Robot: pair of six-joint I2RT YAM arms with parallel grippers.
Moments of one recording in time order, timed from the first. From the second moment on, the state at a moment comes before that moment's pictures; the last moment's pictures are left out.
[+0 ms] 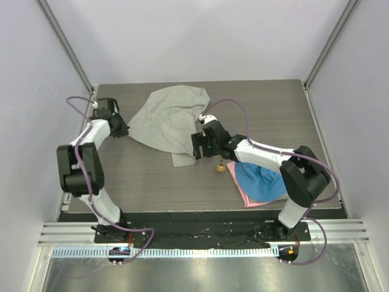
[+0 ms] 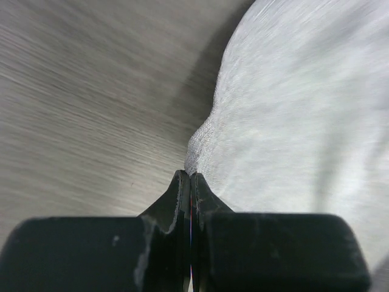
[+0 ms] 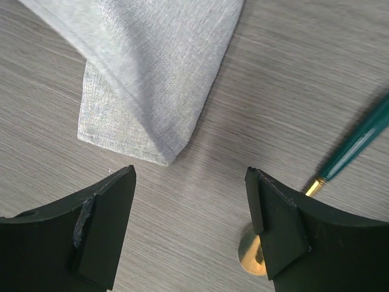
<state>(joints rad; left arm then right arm) 0.10 1.80 1.22 -0.40 0.01 -0.46 0.74 1.67 1.08 -0.18 0.09 0.37</state>
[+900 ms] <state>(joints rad) 0.42 1.41 1.05 -0.36 0.24 -0.54 0.79 2.09 1.46 -0.20 -0.04 0.44</state>
